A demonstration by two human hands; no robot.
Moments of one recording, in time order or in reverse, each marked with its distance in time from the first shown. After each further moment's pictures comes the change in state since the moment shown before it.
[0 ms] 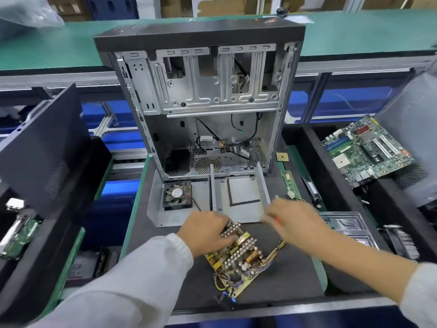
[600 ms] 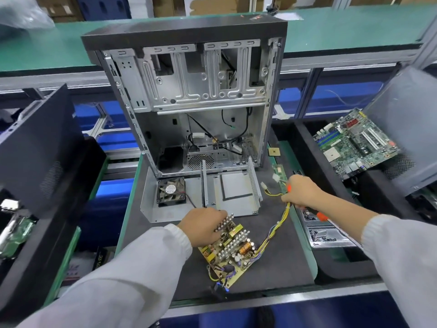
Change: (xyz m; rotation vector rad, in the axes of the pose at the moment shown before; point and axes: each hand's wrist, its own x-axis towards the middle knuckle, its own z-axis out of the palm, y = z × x) left_hand 0.007 0.006 0.003 -0.039 -0.118 0.063; right_hand 0.037 0.069 0.010 0.372 -0.258 0.622
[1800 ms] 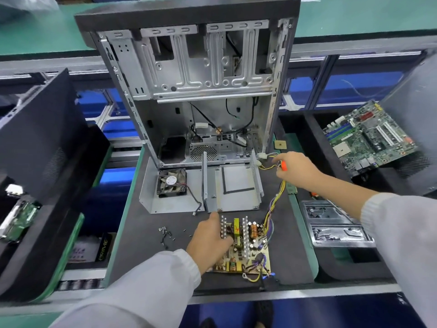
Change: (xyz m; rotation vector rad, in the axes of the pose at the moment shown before) left_hand -0.020 0.054 0.028 -0.763 0.144 -0.536; right_hand 0.039 -0.012 -0.011 -0.061 0.195 -0.331
